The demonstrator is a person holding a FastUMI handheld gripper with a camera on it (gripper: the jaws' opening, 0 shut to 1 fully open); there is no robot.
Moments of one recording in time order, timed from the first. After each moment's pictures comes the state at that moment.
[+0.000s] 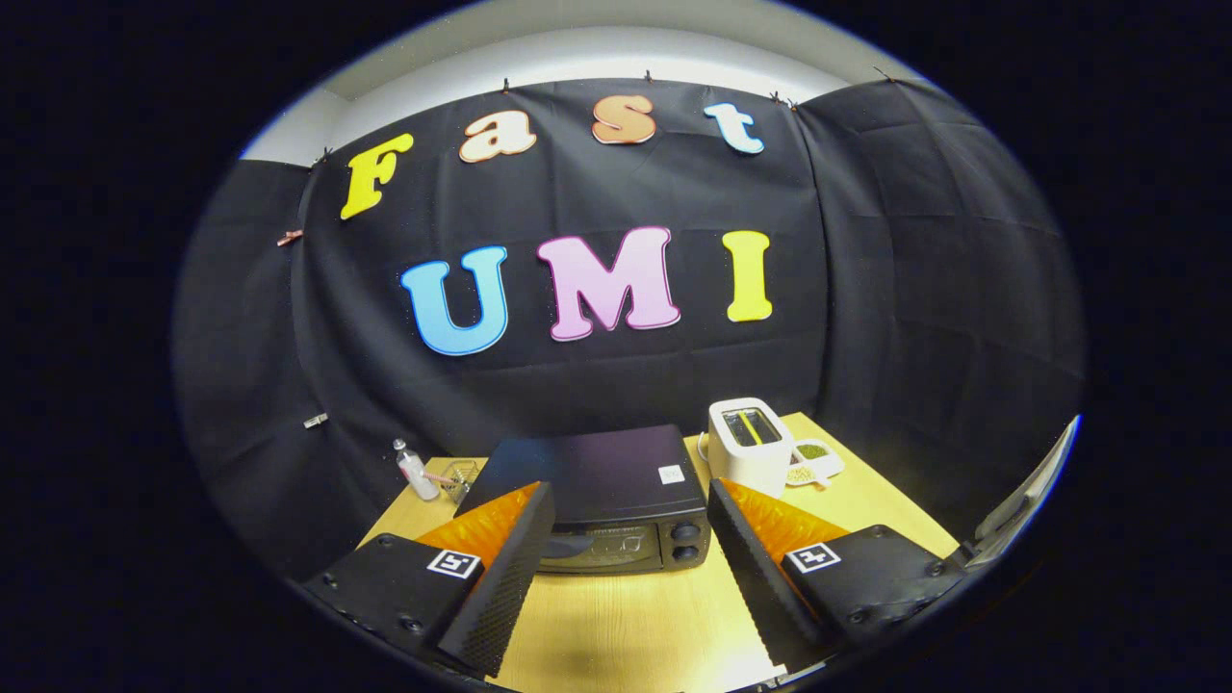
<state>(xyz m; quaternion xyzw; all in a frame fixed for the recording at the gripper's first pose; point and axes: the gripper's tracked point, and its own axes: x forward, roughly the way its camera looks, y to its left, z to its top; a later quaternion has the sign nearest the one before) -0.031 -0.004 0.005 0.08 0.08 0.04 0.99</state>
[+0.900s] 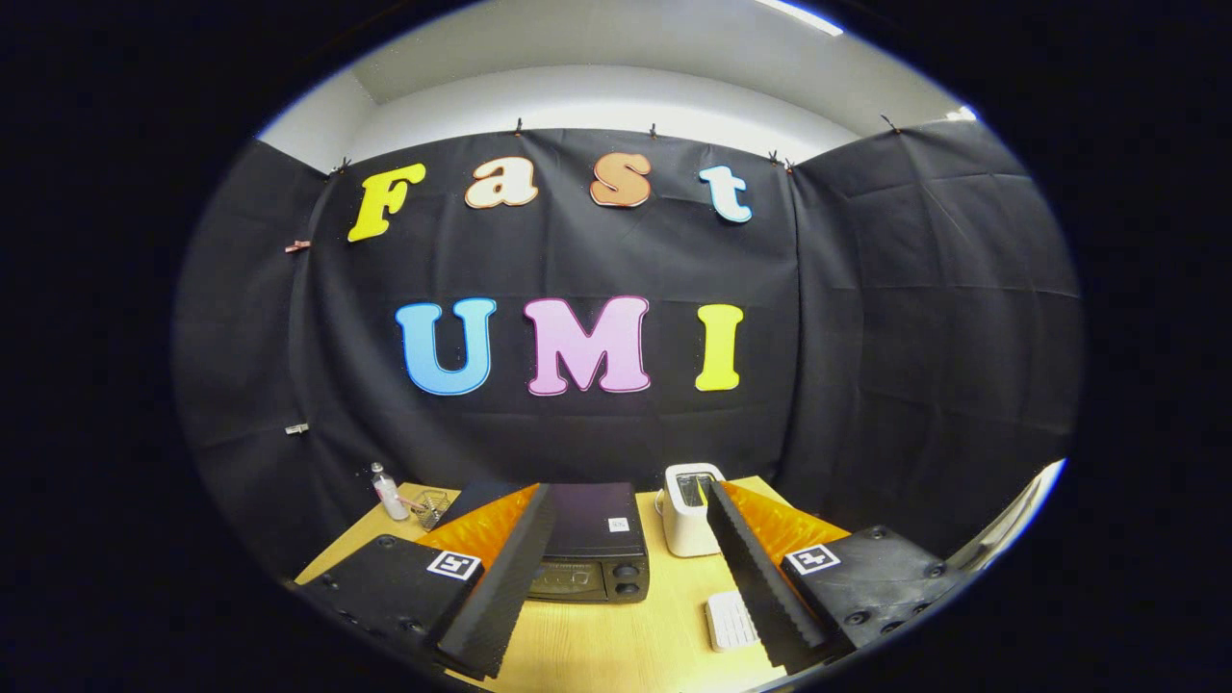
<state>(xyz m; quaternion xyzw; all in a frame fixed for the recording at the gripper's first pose) -0.055 -0.049 0.056 0.02 0.01 0.01 1.00</state>
